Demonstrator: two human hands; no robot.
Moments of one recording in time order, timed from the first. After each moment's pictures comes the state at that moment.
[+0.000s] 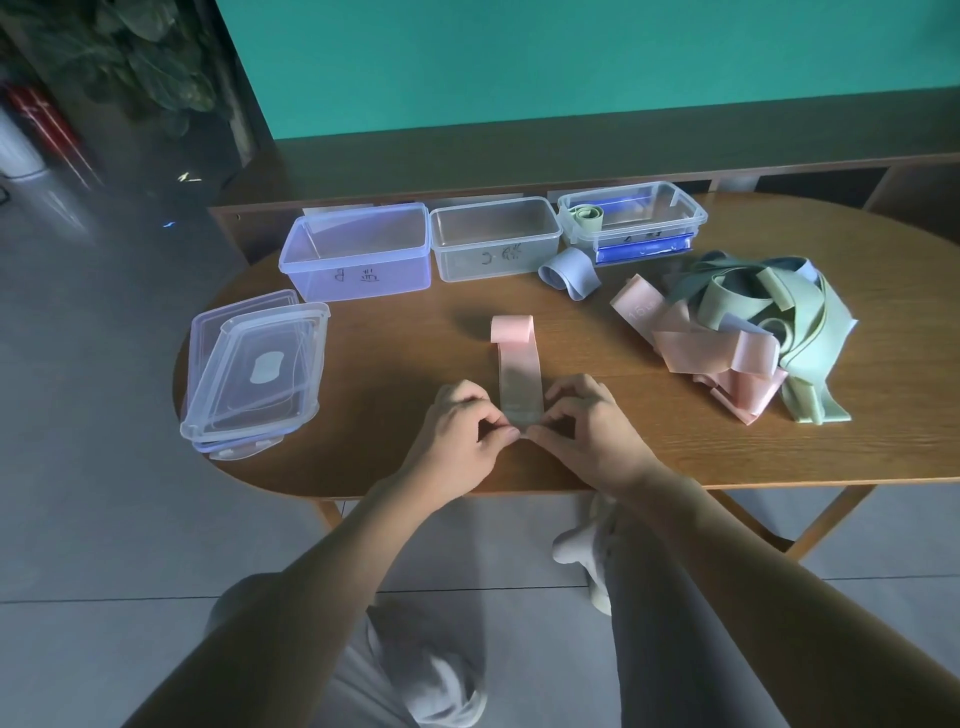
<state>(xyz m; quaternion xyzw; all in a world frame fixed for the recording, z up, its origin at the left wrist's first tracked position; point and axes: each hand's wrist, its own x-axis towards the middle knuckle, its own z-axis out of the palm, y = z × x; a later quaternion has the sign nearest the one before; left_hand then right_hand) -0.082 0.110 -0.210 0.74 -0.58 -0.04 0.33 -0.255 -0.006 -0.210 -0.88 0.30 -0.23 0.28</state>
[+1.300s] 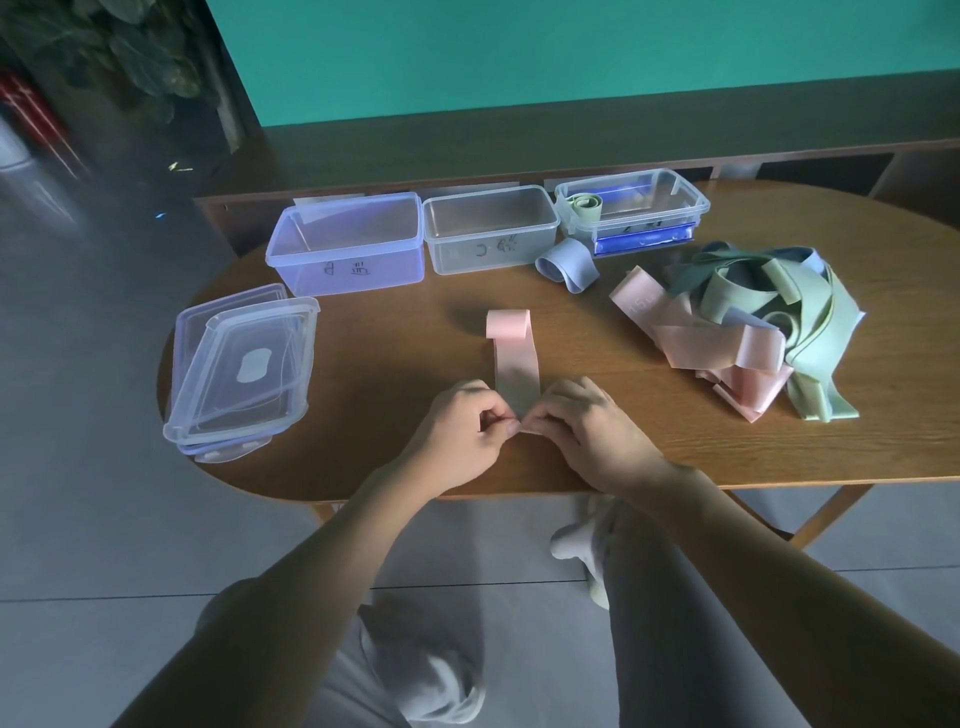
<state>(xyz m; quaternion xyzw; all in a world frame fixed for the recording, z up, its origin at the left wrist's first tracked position) -0.078 0.096 -0.203 0.72 -0.60 -0.11 0.34 -0.256 -0.013 -0.212 -0.93 0.20 -0.22 0.22</state>
